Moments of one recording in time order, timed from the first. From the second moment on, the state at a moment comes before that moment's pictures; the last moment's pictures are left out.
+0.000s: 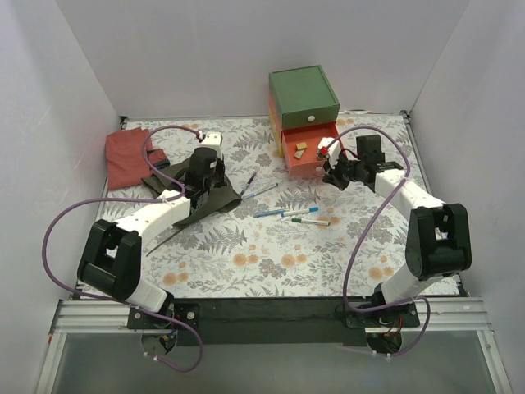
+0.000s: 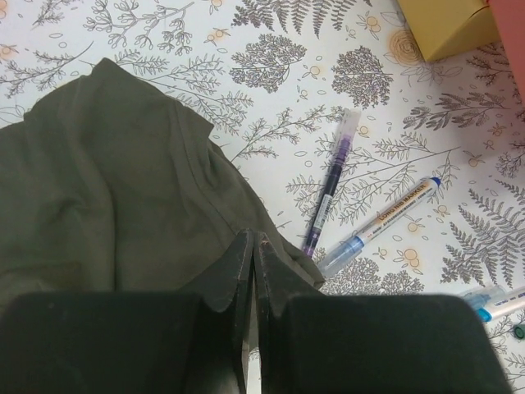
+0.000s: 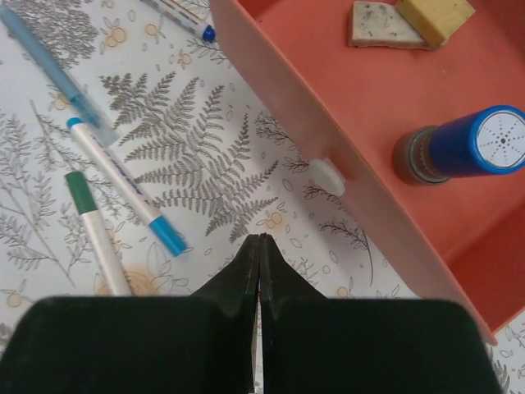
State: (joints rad) left arm -0.44 1.48 0.94 0.04 -0.23 -0.22; right arm 0.18 1.56 1.06 -0.31 -0.64 -0.72
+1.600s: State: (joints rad) left arm -0.44 1.53 0.95 0.07 -0.14 -0.19; right arm 0.22 1.83 1.36 0.14 -0.32 -0.33
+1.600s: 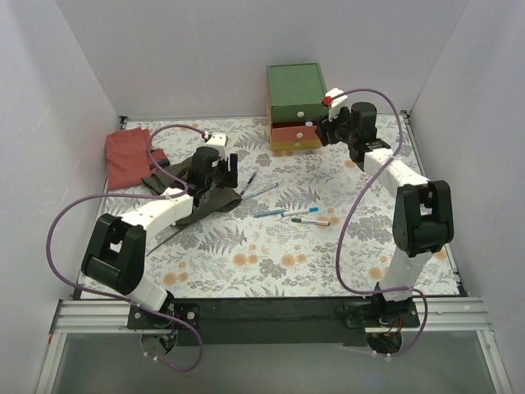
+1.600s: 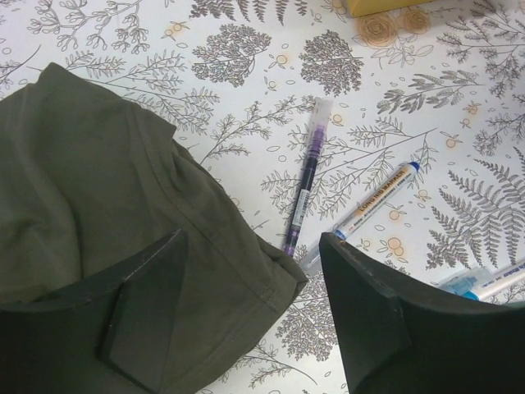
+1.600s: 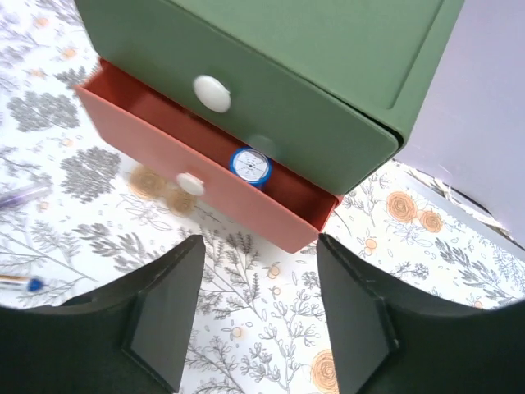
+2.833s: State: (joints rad) left arm -0.44 1.53 0.92 0.09 -0.10 -0.17; right arm 0.21 2.09 1.75 -0.25 -0.52 -0.66
